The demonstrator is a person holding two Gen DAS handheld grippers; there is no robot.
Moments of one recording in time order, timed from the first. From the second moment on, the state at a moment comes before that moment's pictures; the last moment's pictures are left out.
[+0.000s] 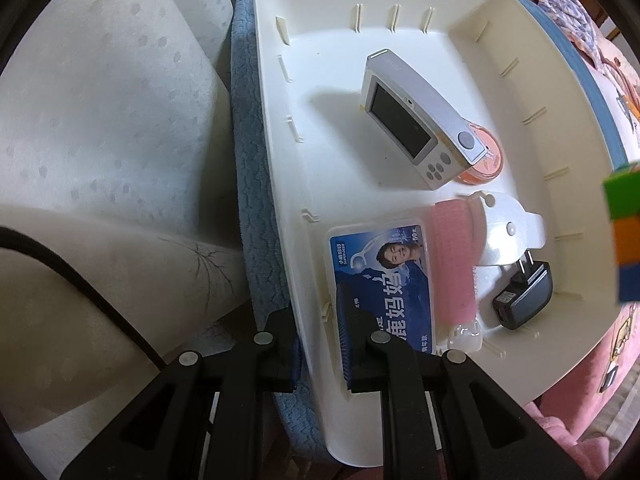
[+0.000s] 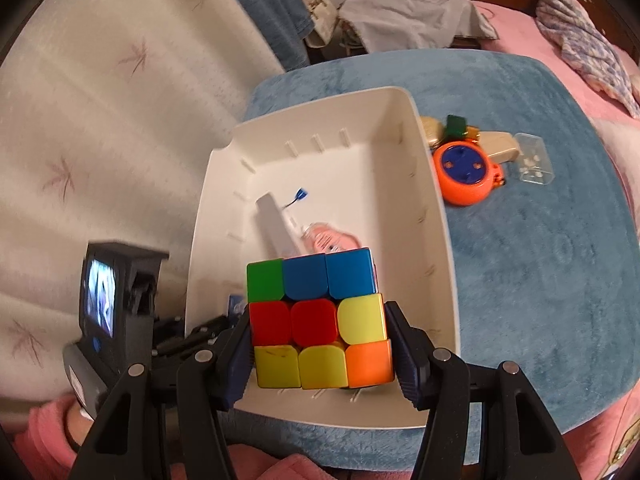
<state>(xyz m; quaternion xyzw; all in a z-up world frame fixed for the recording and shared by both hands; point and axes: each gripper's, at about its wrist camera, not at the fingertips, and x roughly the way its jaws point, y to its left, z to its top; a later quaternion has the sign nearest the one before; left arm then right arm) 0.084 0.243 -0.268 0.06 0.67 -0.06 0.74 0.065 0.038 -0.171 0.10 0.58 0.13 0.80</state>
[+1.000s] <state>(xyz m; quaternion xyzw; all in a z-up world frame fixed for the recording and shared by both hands) 0.082 0.271 -0.263 -0.04 0.67 -0.01 0.74 0.101 -0.093 -0.178 0.12 0.51 0.05 0.85</state>
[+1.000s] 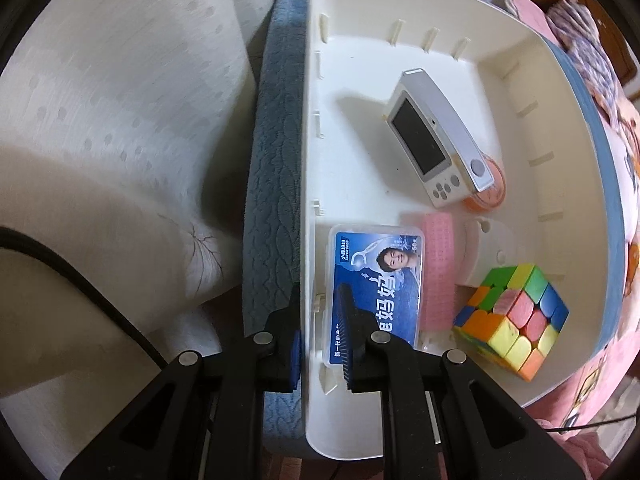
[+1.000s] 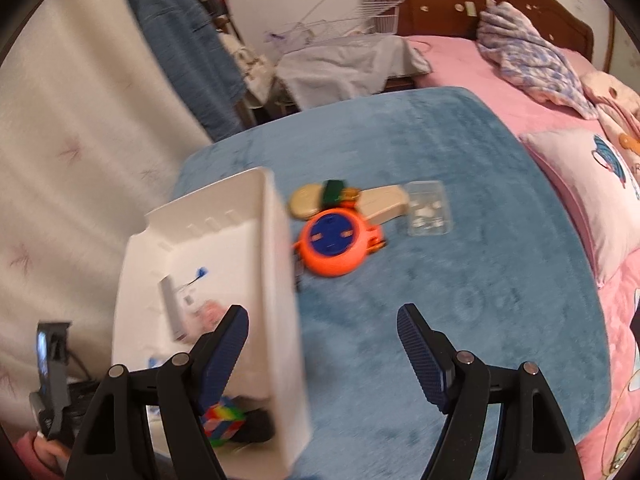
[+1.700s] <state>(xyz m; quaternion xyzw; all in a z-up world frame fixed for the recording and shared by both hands) 0.078 0.279 -0.251 -0.06 0.66 0.07 0.75 0.215 -0.191 -0.287 0.15 0.56 0.02 0.81</state>
